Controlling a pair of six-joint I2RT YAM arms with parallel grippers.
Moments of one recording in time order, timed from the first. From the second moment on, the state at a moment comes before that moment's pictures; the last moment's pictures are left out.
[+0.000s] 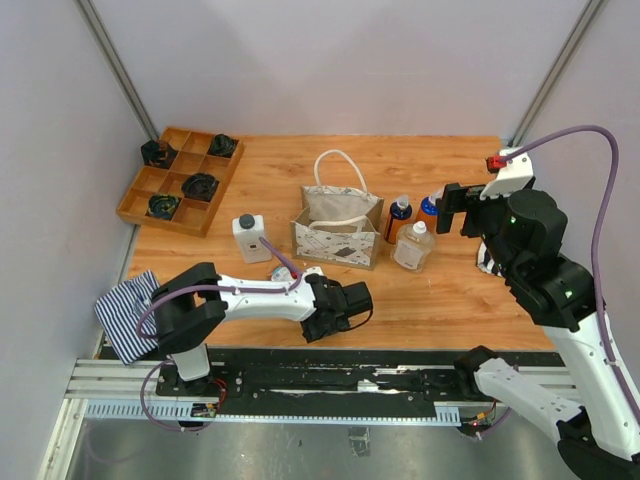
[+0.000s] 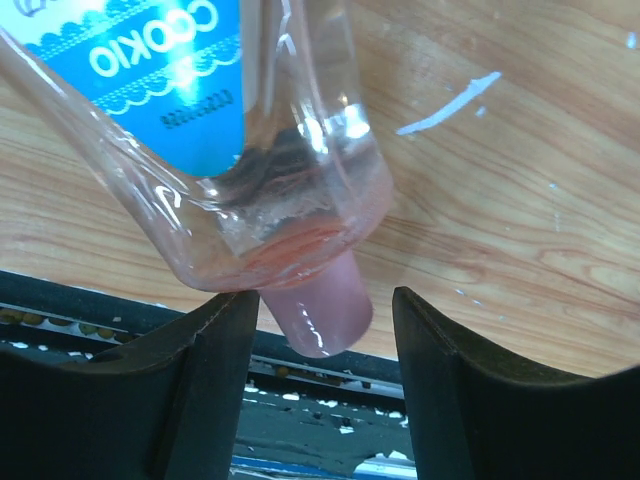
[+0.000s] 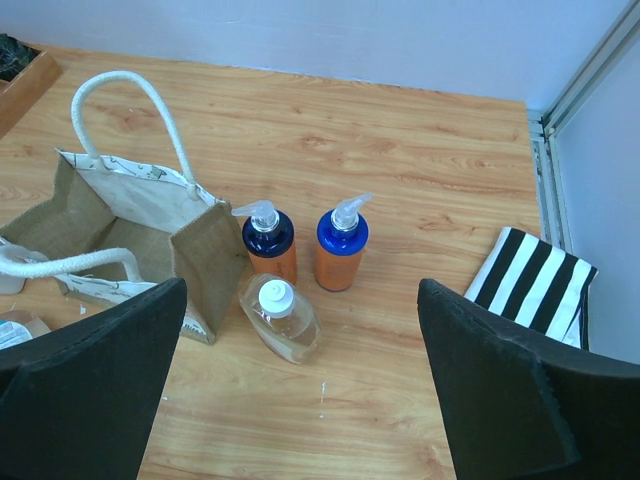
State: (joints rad) left arm -1.22 1.73 1.09 -0.81 -0.33 -1.60; right arm 0.50 0.83 1.30 -0.70 0.36 0.06
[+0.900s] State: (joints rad) left arm -1.23 1.54 1.22 -1.08 -0.55 -1.58; right arm 0.50 0.82 1.29 -0.70 0.36 0.05
